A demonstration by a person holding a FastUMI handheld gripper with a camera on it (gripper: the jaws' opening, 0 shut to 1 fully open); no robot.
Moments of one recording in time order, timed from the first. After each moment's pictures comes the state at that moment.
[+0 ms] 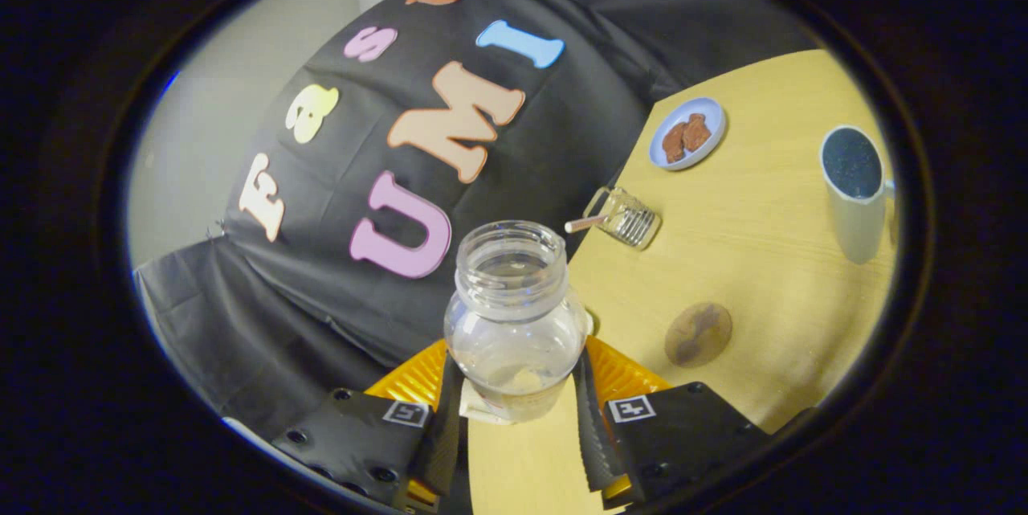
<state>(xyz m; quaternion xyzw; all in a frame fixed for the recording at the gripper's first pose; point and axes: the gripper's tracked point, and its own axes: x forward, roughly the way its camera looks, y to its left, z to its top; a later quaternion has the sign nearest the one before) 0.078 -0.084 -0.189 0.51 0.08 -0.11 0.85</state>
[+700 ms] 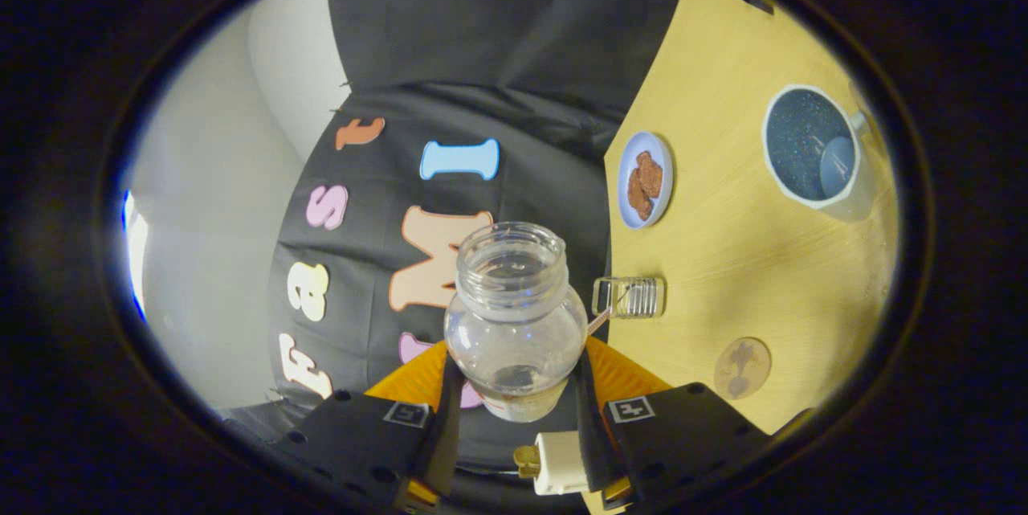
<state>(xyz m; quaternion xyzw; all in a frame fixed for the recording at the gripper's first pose) 0.073 -0.192 -0.163 0.67 -0.12 -0.19 0.71</state>
